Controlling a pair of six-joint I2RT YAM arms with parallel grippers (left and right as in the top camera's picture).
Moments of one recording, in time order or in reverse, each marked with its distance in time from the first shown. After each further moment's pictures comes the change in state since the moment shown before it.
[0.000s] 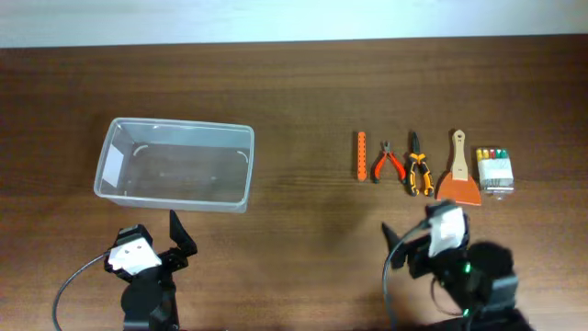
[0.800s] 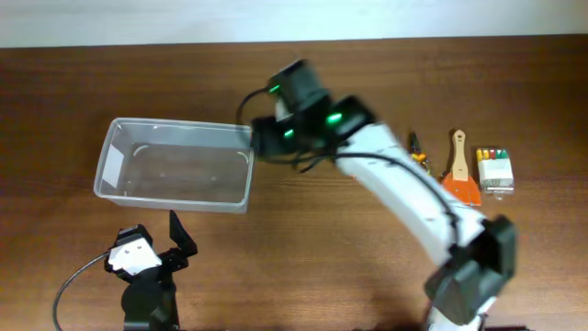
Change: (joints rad) left arm 0.000 0.000 0.000 0.000 0.000 0.000; right arm 0.492 1.486 1.274 -0.290 0.033 0.554
